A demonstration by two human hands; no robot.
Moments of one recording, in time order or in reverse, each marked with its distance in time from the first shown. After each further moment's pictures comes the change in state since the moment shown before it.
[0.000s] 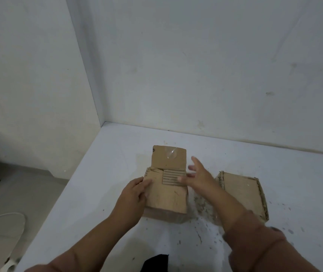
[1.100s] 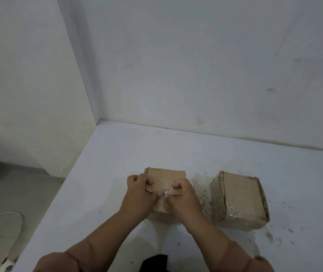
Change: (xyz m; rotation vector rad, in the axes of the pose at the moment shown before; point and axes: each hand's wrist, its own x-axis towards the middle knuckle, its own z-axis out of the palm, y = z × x) left_hand 0.025 0.010 0.023 -0.223 0.044 -0.194; right_hand -0.027 0.019 0.068 -0.068 0.258 0.036
